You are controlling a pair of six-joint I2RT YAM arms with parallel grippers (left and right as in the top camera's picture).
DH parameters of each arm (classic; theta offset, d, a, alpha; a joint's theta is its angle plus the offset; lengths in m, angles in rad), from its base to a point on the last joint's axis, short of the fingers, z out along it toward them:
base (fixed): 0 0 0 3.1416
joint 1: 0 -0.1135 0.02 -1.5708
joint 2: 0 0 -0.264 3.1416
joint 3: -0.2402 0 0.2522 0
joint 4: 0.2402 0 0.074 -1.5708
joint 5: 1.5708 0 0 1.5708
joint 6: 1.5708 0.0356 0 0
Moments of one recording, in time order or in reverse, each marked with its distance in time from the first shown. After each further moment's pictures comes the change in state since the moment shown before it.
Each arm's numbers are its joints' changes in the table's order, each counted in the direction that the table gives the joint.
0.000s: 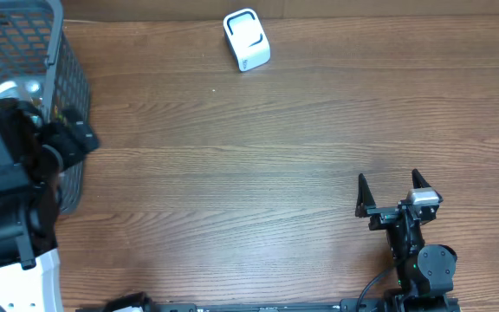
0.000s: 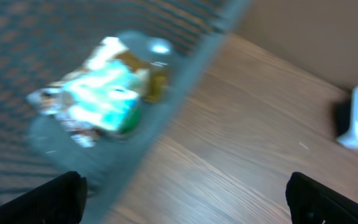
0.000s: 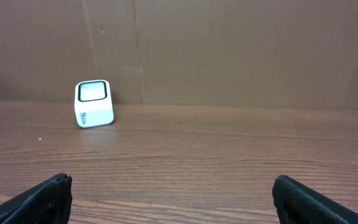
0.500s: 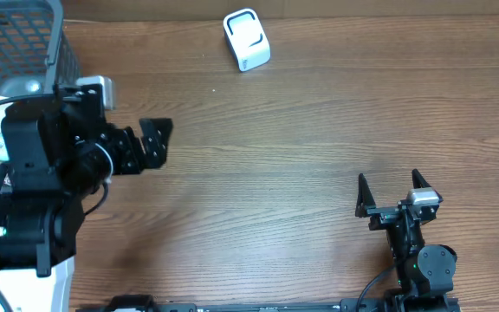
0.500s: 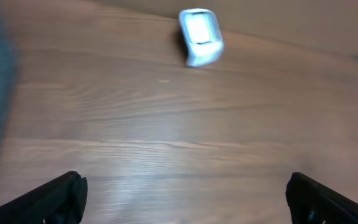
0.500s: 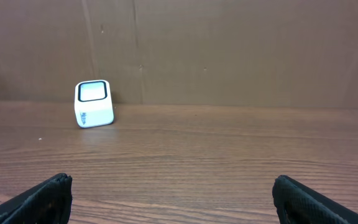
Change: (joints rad) left arm 0.234 0.009 0.000 0.008 0.414 0.084; right arm 0.000 0.000 0.000 0.000 0.000 0.000
